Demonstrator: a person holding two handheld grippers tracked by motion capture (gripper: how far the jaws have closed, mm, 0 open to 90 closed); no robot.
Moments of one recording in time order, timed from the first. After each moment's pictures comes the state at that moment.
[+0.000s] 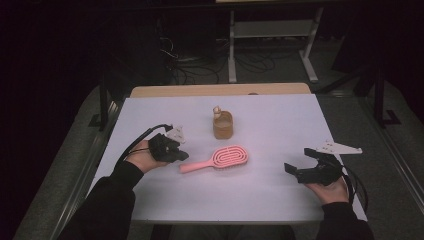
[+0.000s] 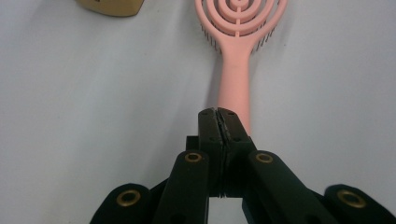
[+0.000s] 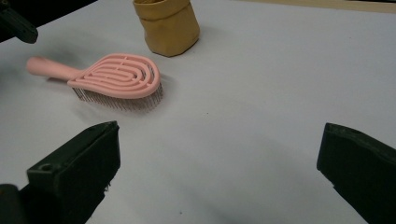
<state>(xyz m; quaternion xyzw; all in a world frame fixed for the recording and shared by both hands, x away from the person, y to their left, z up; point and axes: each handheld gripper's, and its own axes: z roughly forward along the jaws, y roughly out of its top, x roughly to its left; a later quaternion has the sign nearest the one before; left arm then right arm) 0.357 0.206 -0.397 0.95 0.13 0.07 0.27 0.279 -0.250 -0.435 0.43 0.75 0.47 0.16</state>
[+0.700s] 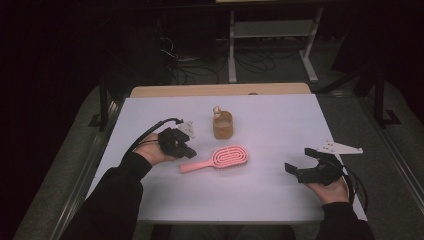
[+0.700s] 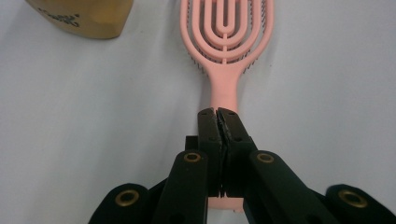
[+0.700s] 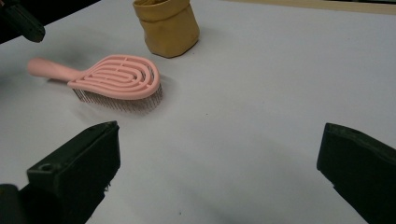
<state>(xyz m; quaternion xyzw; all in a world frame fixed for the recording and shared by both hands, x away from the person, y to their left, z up) 0.372 0.181 -0.392 0.96 0.12 0.03 0.25 0.279 -0.251 -0.435 0.43 0.75 0.47 0.16</state>
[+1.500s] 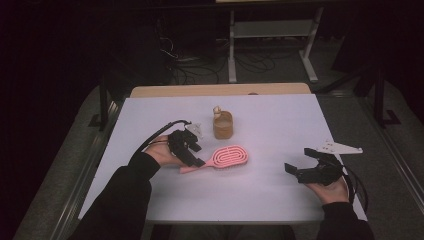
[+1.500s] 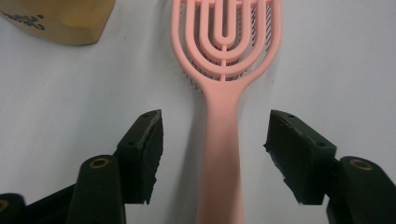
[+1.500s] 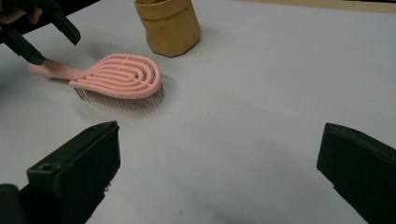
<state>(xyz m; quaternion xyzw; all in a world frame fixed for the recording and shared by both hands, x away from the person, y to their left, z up) 0.382 0.162 -0.412 0.96 0.12 -0.01 0.26 0.279 -0.251 -0.435 0.43 0.75 0.47 0.16</state>
